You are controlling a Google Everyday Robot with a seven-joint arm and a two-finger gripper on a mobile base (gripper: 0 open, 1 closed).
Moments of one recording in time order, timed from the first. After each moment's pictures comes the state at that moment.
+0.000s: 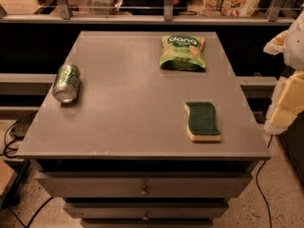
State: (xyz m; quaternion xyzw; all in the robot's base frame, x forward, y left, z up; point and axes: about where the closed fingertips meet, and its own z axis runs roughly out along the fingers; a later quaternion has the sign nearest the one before) arm 0.438 -0.217 0.976 -0.60 0.78 -0.03 0.16
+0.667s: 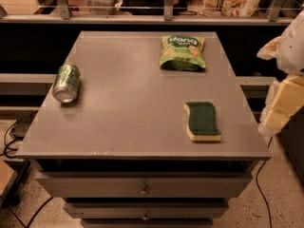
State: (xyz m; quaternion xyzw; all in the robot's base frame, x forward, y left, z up) arm 0.443 -0.212 0.961 -0.61 0.78 -0.02 0.16
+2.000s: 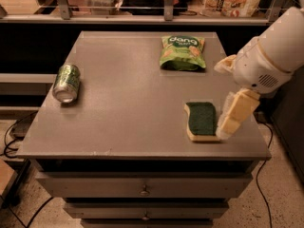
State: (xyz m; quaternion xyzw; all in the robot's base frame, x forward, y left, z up) arm 0.474 -0.144 0.912 -0.65 0.73 0.08 0.22
